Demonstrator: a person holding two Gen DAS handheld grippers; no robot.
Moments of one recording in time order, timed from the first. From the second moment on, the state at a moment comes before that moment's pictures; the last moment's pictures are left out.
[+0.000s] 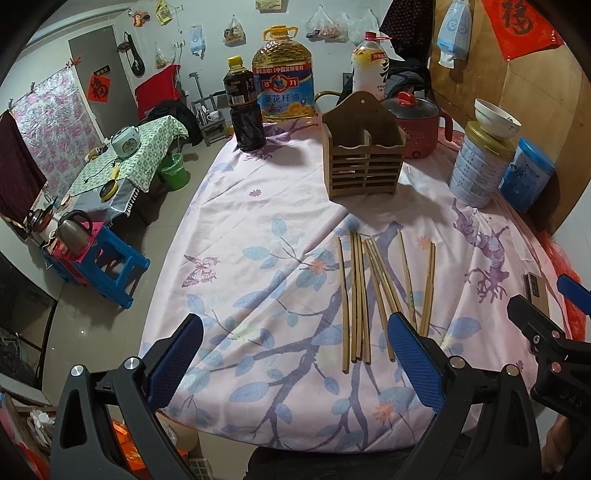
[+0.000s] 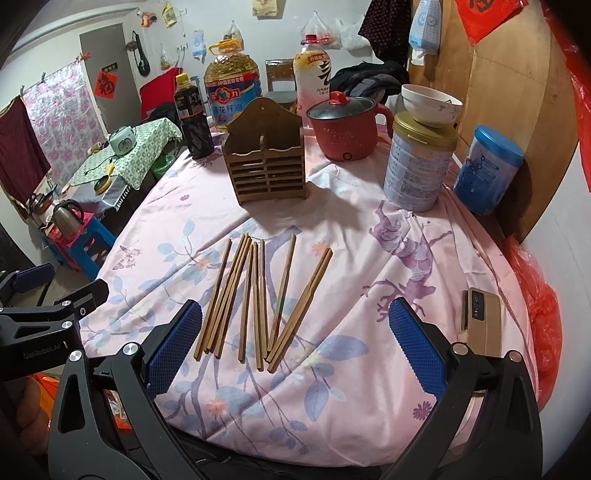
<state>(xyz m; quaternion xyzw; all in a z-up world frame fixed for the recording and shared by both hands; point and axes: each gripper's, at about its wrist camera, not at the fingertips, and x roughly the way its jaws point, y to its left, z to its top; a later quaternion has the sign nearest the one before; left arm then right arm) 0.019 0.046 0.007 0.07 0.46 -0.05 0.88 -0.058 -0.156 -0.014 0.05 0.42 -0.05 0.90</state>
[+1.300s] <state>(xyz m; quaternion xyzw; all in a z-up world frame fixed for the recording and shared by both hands) 0.020 0.044 0.010 0.08 0.46 -0.06 0.88 -0.062 -0.155 -0.013 0.05 0.41 -0.05 0.91</state>
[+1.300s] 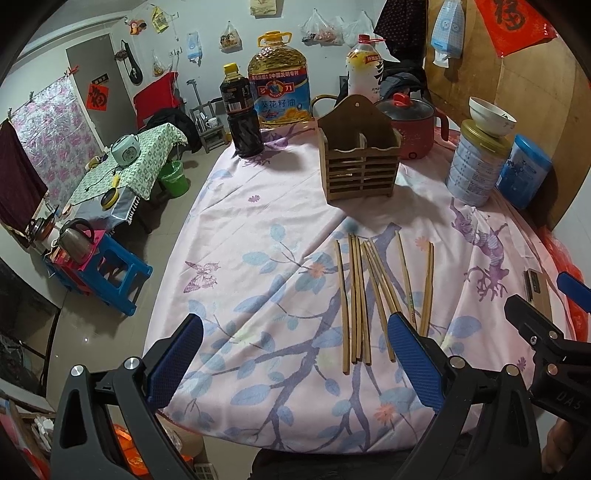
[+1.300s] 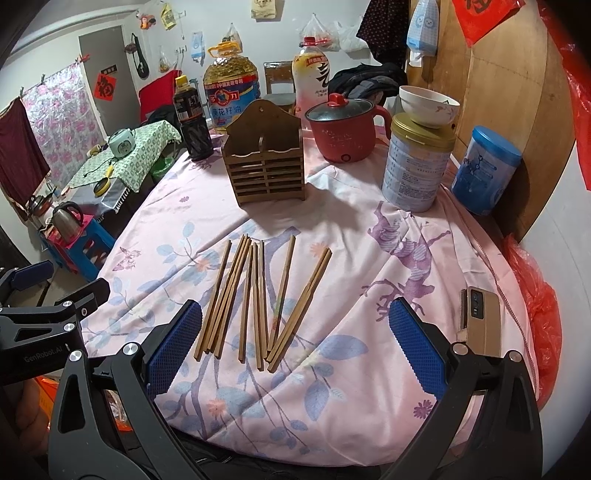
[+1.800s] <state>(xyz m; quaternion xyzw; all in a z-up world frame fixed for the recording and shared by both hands) 0.017 0.044 0.008 0.08 0.46 -0.06 0.88 -0.062 -0.155 -0.014 0.05 0.42 -0.05 0.91</state>
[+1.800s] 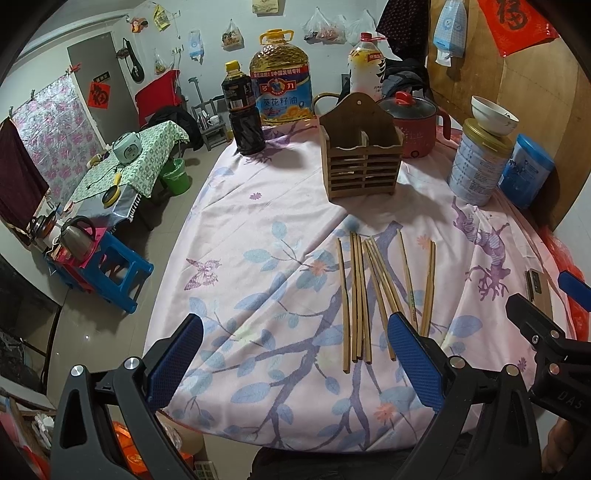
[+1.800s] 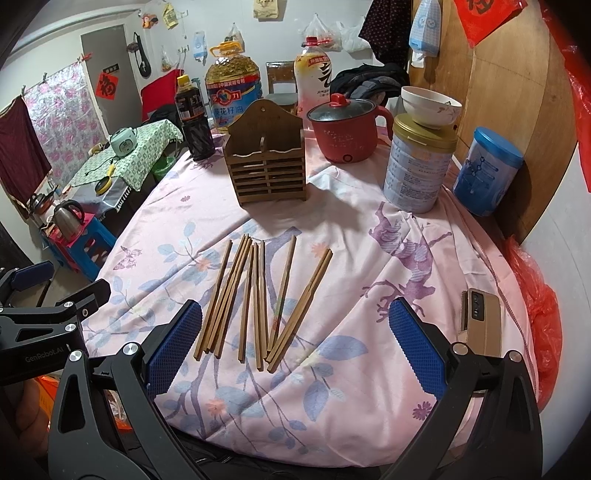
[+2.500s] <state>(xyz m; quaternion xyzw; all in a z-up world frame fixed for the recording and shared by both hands) 0.030 0.119 -0.139 0.03 0.61 -0.04 0.79 -0.075 -0.211 -0.099 0.16 0.51 -0.12 0.84</state>
